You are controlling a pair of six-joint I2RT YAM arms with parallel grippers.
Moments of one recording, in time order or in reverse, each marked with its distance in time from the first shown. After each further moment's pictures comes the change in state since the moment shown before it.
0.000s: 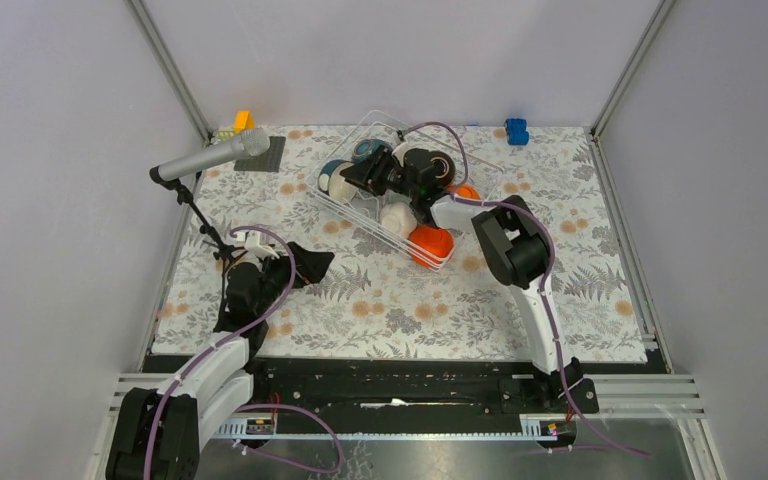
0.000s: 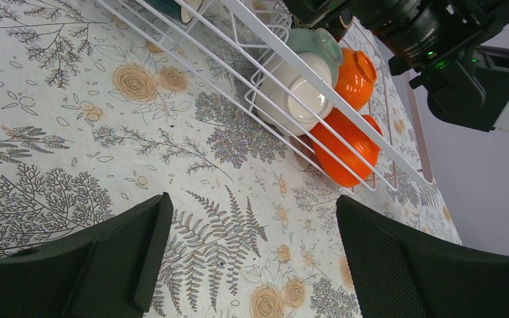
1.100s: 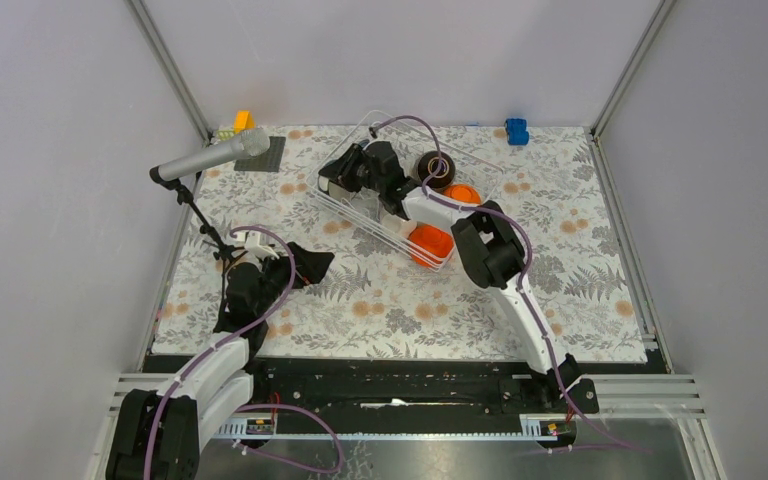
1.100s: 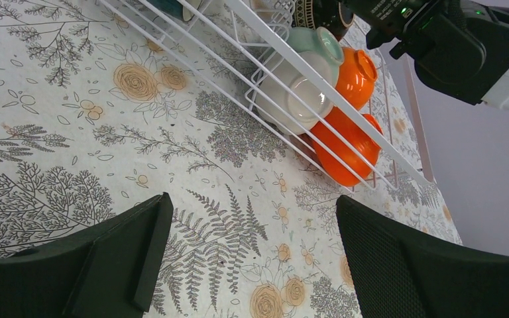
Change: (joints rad) left arm 0.000 -0.004 0.000 -0.009 -0.001 0.000; right arm 0.094 0.192 0.391 -0.358 0.203 -0.082
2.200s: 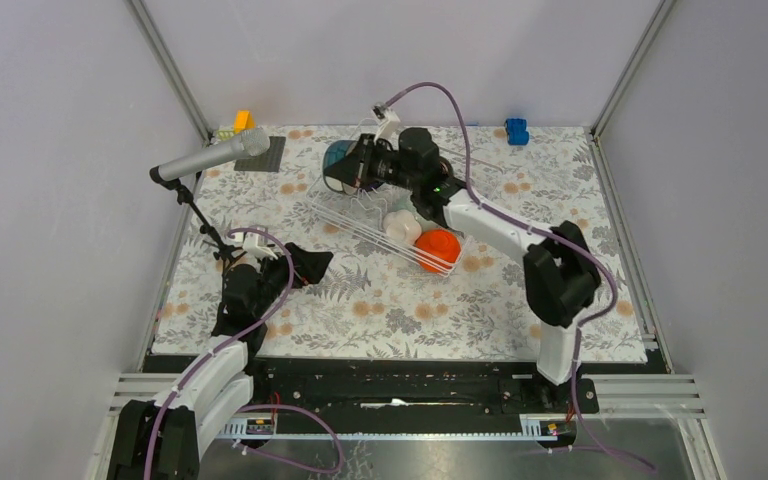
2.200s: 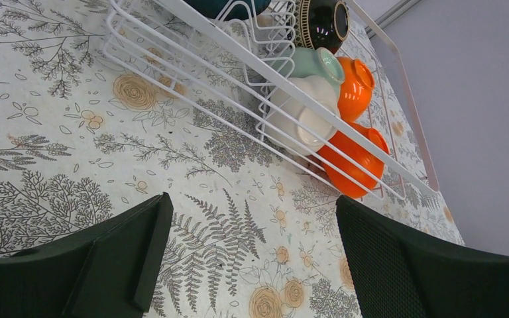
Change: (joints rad) left arm 0.000 -0.056 0.000 -0.027 -0.005 0.014; right arm 0.031 -0.534 -0.367 0.021 -0.204 -0.370
